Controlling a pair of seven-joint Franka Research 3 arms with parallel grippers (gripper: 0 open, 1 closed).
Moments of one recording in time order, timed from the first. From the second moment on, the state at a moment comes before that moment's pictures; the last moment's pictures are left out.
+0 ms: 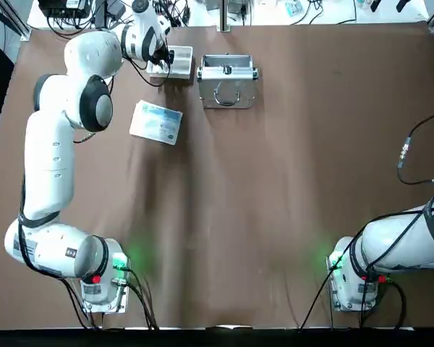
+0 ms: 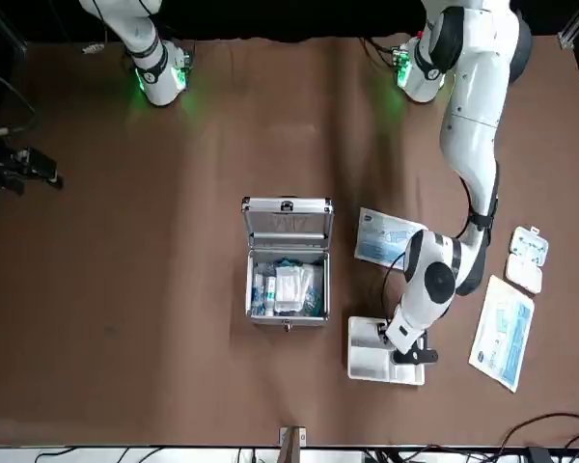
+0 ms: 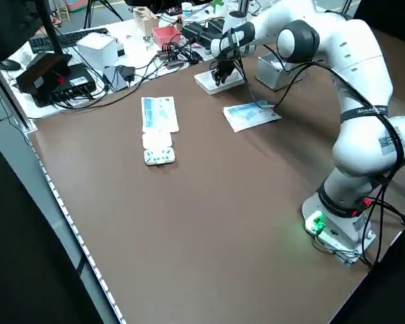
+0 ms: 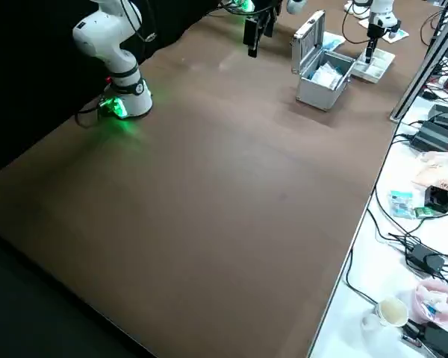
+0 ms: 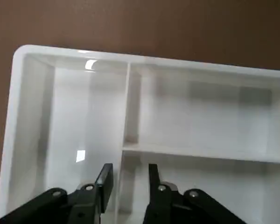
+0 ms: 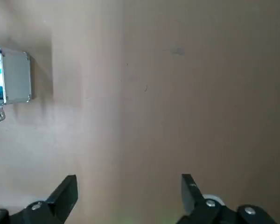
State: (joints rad) left arm -0.24 0.93 -0.05 -1.32 0.05 2.45 -0.31; right arm -0.02 0.07 -0.03 -1.49 0.08 1.51 -0.09
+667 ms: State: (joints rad) left arm -0.24 0.93 -0.05 -1.31 0.05 2.45 -0.31; right arm 0.03 0.06 -0.07 -1.47 0.06 1.45 -0.09
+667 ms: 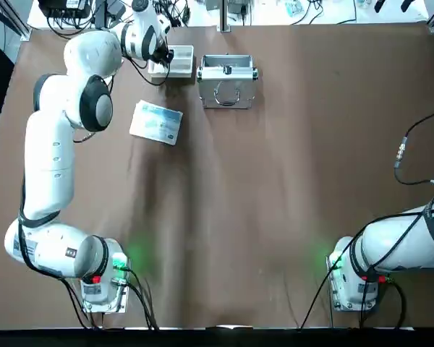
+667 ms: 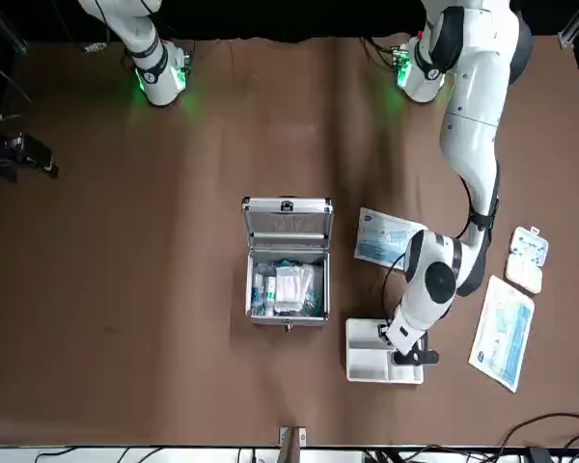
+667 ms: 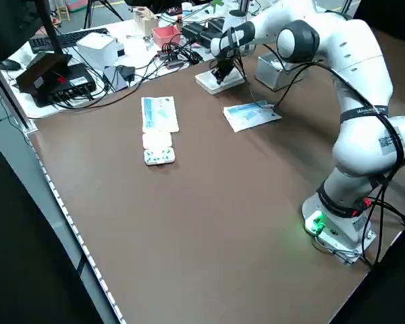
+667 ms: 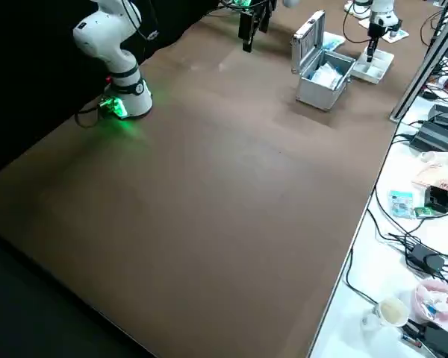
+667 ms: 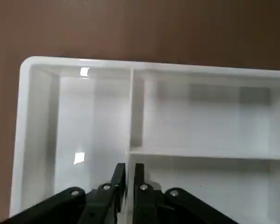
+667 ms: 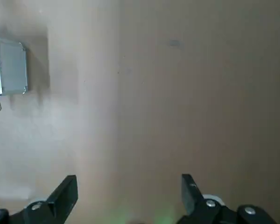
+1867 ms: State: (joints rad) left arm -0.24 0.70 -0.05 -1.28 0.05 2.25 -0.35; right arm 0.02 0.06 -0.08 -1.47 0.05 1.46 -0.09
